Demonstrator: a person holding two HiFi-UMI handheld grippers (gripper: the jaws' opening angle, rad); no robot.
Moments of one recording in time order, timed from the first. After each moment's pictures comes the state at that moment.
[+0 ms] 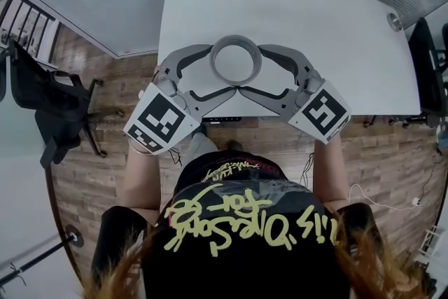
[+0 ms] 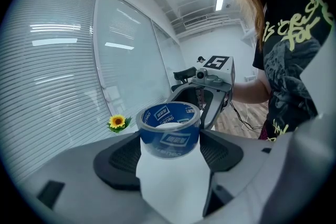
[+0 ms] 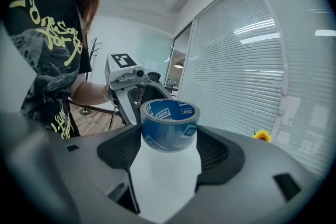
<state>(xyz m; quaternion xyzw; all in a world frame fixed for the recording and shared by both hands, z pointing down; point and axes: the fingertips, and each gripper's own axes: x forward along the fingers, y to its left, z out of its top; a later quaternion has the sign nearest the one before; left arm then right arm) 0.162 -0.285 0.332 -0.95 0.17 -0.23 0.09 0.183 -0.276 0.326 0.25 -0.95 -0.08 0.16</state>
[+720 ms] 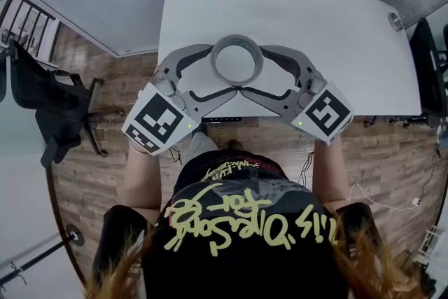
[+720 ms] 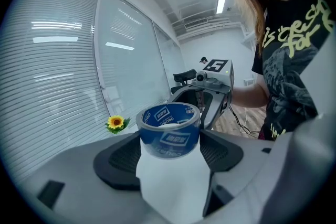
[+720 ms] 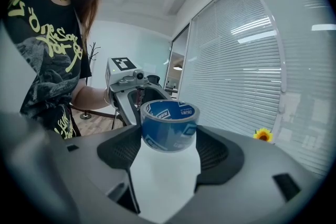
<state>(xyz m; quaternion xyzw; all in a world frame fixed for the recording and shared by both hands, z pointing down) 0.164 -0.282 0.328 -0.96 0.17 -0.22 0.08 0.185 -0.274 0.321 0.25 -0.96 -0.07 0.14</state>
